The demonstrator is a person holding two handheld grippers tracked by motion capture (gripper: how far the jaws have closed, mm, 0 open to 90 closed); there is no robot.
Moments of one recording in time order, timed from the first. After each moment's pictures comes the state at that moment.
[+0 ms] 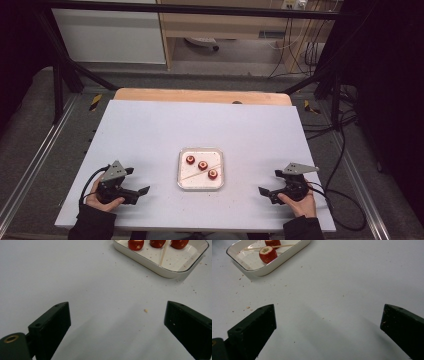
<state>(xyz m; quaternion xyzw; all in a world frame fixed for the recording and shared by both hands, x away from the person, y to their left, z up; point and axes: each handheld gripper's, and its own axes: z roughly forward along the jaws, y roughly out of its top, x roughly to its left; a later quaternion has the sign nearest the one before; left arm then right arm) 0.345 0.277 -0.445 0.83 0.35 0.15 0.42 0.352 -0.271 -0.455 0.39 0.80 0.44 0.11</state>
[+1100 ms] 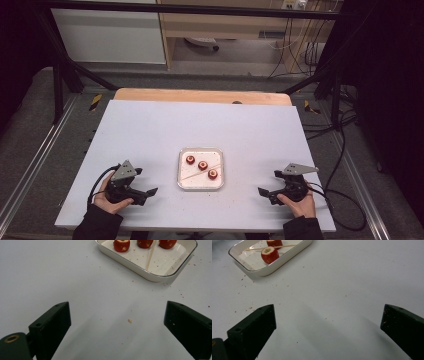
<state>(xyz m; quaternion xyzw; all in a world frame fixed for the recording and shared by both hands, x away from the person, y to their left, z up) 0.346 0.251 -0.441 0.84 0.33 0.14 0.41 0.350 -0.269 -0.456 0.39 0.80 0.44 0.10</state>
